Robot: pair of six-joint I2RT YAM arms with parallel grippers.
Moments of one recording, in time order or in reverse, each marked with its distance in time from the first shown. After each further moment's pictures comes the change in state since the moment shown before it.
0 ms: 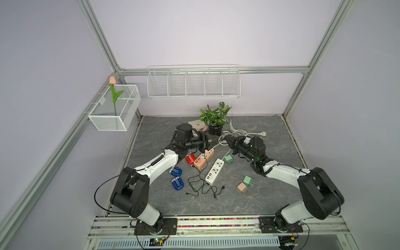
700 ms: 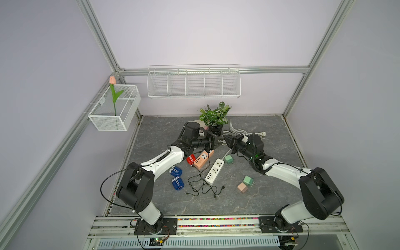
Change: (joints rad) left arm -0.050 0.074 0.097 -0.116 -0.068 0.092; right arm 0.018 -0.003 0.045 -0.092 0.006 -0.007
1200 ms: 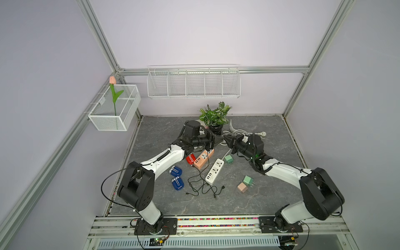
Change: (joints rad) left arm 0.000 0.014 0.027 -0.017 -0.006 0.033; right arm 0.000 -0.002 0.000 0.001 0.000 0.002
